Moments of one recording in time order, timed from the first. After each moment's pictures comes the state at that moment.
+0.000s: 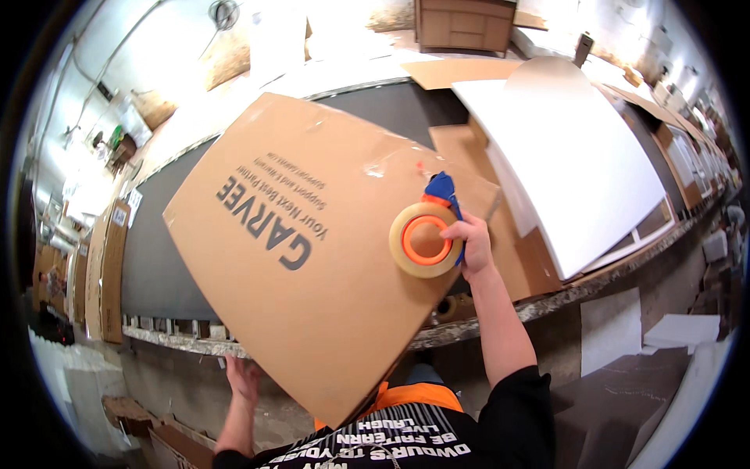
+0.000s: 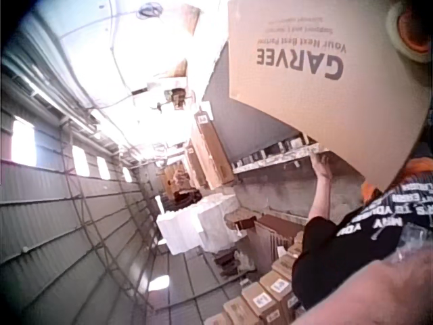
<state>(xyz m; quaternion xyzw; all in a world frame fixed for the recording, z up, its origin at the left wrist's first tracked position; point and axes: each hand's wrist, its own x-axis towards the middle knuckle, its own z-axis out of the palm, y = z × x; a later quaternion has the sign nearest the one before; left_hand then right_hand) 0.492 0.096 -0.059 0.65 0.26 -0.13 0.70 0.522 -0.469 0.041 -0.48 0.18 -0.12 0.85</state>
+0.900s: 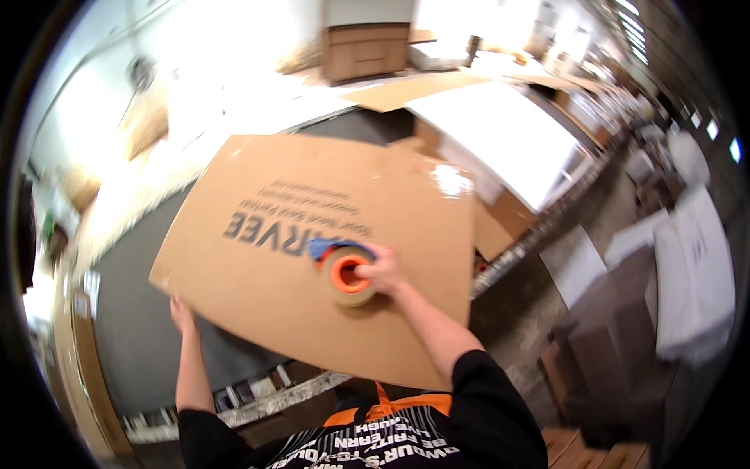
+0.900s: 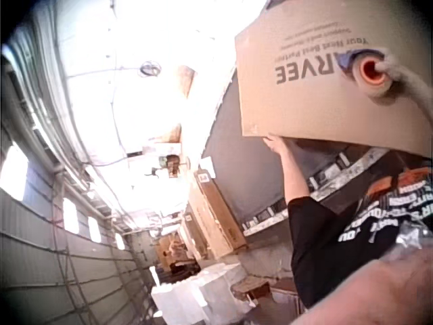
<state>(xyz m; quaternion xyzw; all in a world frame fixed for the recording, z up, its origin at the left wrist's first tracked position) 0.903 0.202 -0.079 0.85 0.09 0.08 0.51 0.597 -0.223 -0.009 -0.62 0.14 -0.21 0.74</state>
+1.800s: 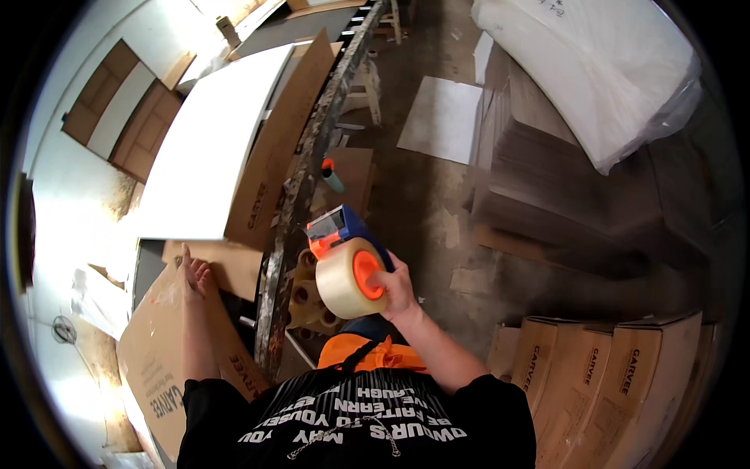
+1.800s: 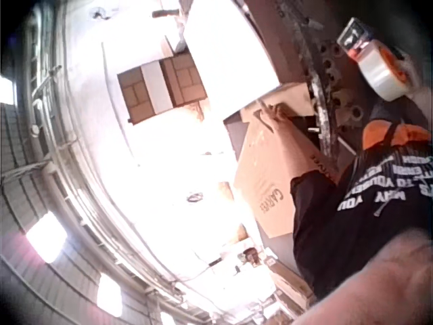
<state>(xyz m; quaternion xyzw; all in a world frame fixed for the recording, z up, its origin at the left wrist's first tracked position) 0.517 -0.491 0.035 0.75 -0.17 -0.34 0.54 0.042 -0.413 0.028 -0.15 0.26 -0.59 0.75</state>
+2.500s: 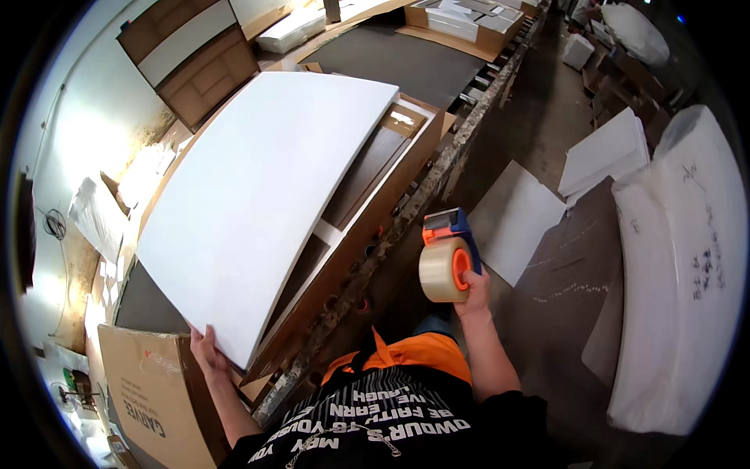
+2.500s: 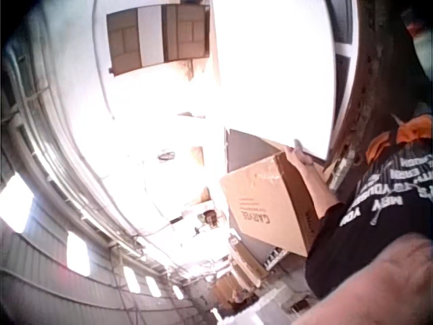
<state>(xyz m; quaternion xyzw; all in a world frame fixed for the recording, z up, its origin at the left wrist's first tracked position) 0.466 -0.562 0.019 0.66 -0.05 -0.22 0.71 0.002 -0.846 -0.030 -0.22 0.35 -0.55 0.72</state>
